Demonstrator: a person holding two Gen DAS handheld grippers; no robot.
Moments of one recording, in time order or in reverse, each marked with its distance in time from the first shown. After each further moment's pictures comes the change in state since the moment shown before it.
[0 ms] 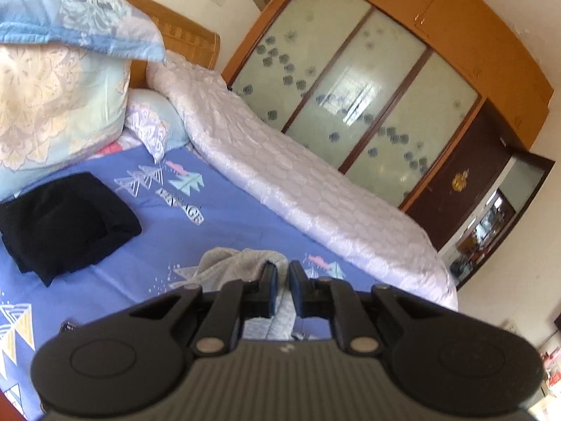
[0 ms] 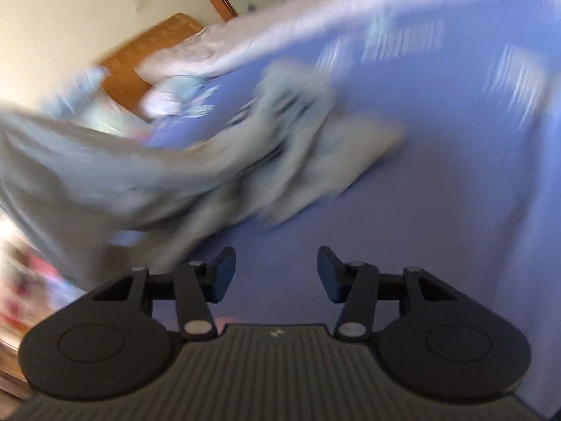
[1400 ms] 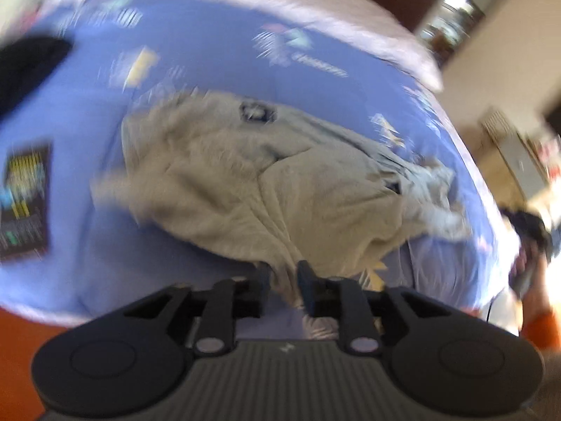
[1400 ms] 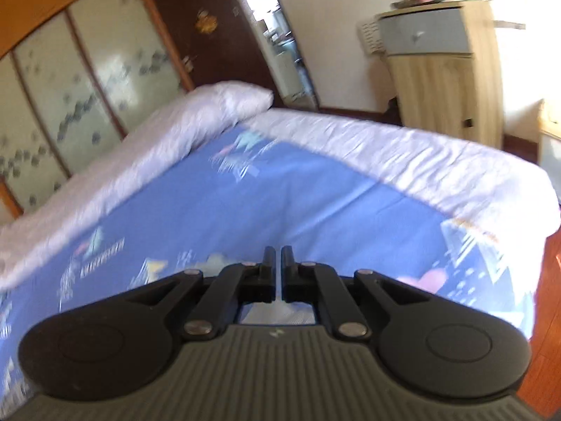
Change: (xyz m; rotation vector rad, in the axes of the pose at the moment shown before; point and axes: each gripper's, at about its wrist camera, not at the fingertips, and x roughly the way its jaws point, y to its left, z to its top) left arm 0.012 0.010 -0.183 0.336 0.655 -0.096; right arm -0.288 -0.137 0.000 0.221 -0.643 -0.756
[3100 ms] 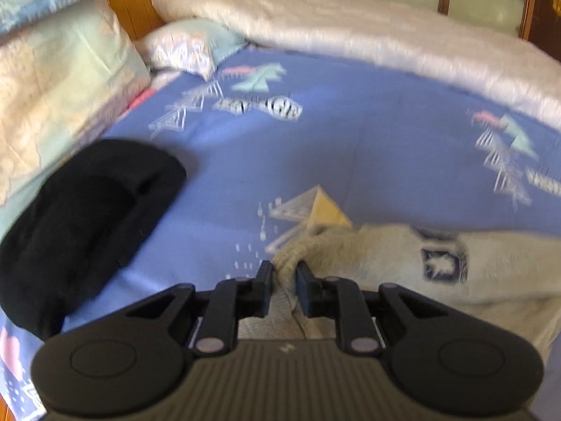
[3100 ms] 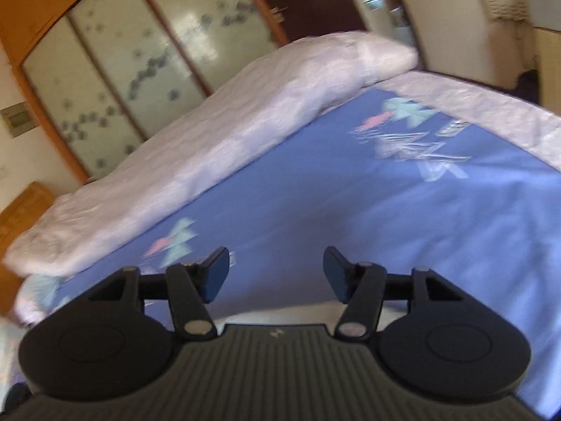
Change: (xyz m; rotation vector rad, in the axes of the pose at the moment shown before) left arm 0.152 0.149 0.216 -0.148 -0.157 0.640; right arm 0.165 0.158 0.083 -0.014 0.145 0.241
